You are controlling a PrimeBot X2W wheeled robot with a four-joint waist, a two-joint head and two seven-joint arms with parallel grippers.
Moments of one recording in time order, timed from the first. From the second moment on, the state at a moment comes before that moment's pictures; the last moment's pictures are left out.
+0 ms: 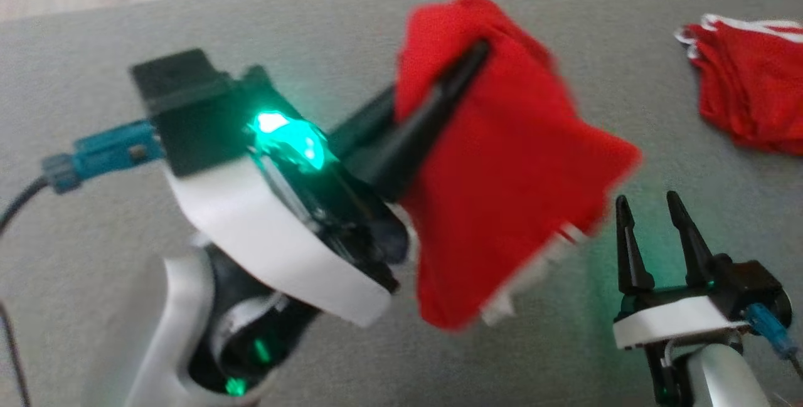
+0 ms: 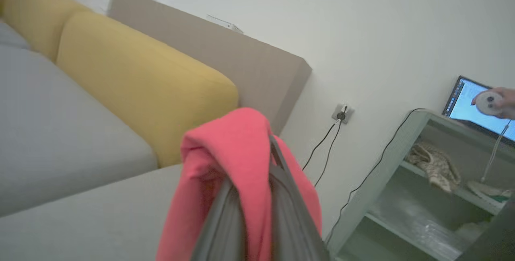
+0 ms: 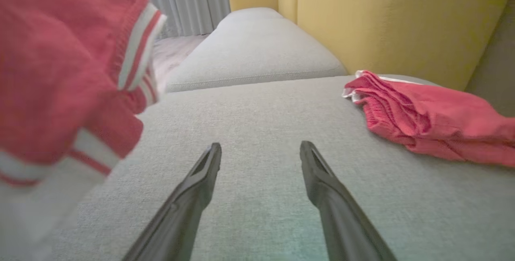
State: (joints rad) left arm -0.51 0.18 -0.50 -0.56 -0.89 -0.02 0.56; right arm -0.04 -0.05 0.01 0.22 0.10 0.12 -0.25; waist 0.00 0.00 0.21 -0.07
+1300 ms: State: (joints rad) left arm -0.32 0.24 -0.29 0.40 -0.59 0.09 -0.22; right arm -0.07 -0.05 -0.05 0.20 0.08 0.12 -0.25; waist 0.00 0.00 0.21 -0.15
